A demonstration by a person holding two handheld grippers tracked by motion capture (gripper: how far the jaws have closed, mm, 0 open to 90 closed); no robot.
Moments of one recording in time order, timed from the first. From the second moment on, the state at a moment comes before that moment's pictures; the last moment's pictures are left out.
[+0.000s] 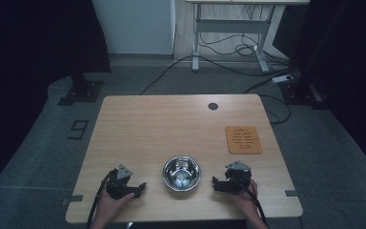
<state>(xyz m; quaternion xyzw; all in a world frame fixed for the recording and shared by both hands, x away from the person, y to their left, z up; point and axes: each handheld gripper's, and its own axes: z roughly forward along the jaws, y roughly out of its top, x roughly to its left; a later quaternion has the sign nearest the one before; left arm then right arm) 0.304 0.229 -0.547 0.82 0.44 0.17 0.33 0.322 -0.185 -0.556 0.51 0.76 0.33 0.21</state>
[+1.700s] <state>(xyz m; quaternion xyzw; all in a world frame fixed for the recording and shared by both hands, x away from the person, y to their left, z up) 0.311 0.223 -0.547 0.83 0.44 0.16 0.32 0.312 -0.188 -0.523 0.51 0.74 0.40 0.19</state>
